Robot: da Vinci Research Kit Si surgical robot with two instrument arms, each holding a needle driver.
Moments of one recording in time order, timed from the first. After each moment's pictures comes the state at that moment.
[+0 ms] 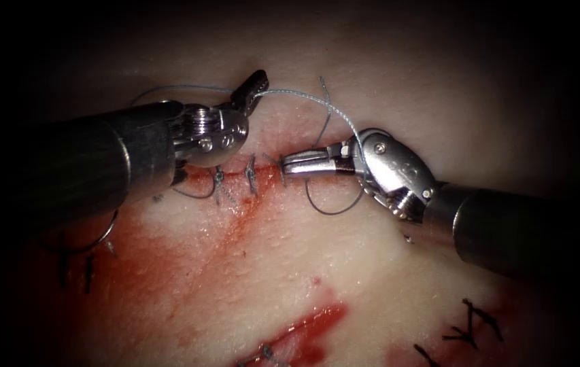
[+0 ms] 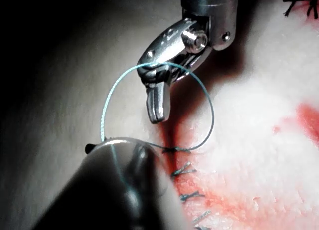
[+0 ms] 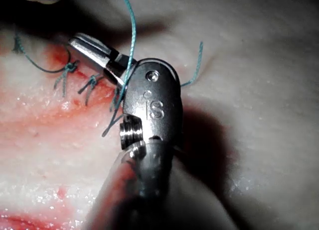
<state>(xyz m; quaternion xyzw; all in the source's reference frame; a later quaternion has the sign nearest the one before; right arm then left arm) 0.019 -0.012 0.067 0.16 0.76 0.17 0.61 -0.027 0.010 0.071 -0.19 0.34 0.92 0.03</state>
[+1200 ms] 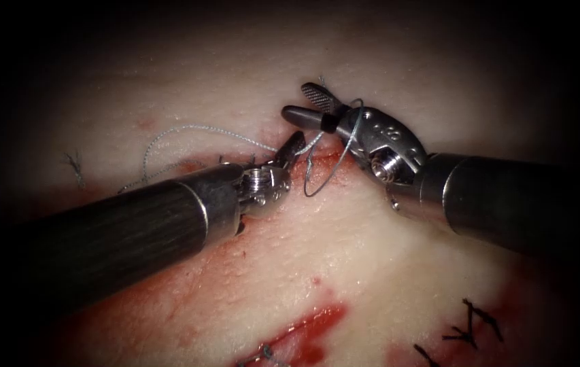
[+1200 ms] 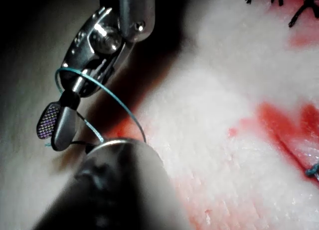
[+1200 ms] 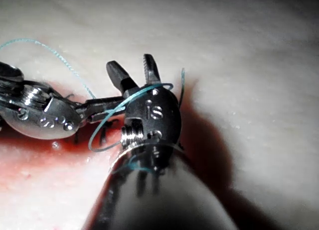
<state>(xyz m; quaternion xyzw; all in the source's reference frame) 0.020 -0.009 0.070 -0.07 0.46 0.57 0.68 -0.032 0.003 0.079 -0.20 0.32 0.93 0.04</state>
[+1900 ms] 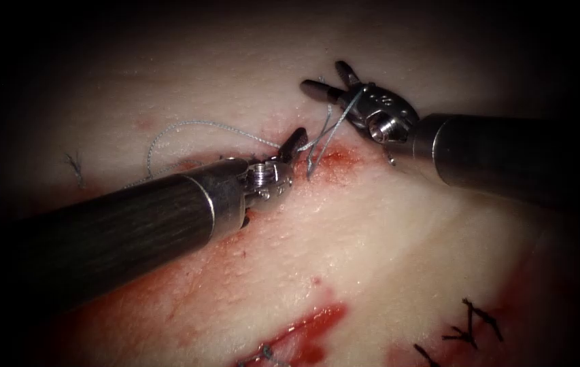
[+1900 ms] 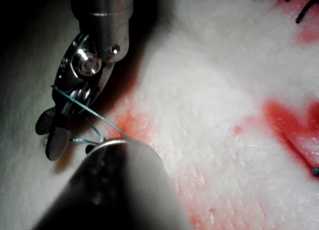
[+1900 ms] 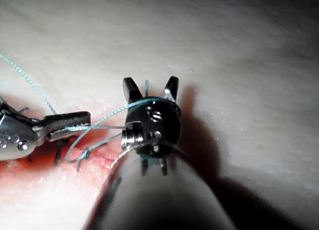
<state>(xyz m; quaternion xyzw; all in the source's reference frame) 0.019 -0.006 0.077 -0.12 0.33 0.63 0.69 -0.032 0.004 0.081 -0.19 0.32 0.93 0.05</state>
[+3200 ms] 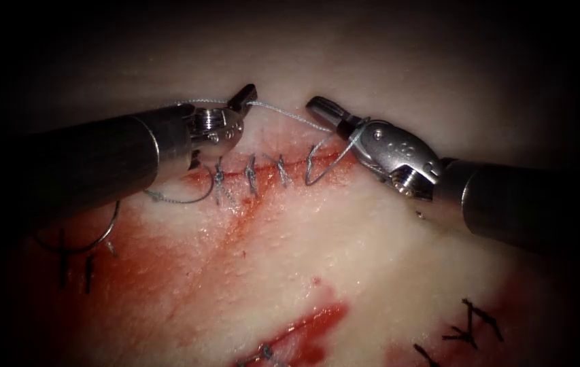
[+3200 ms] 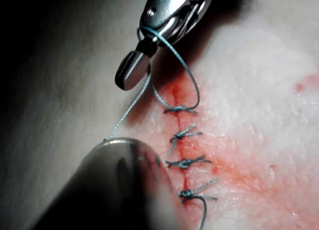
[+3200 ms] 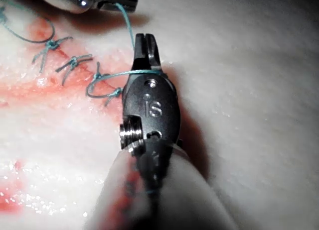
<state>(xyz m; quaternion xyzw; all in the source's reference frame) 0.018 -0.013 0.072 -0.07 0.54 0.40 0.74 -0.025 0.011 0.083 -0.15 0.27 0.95 0.08</state>
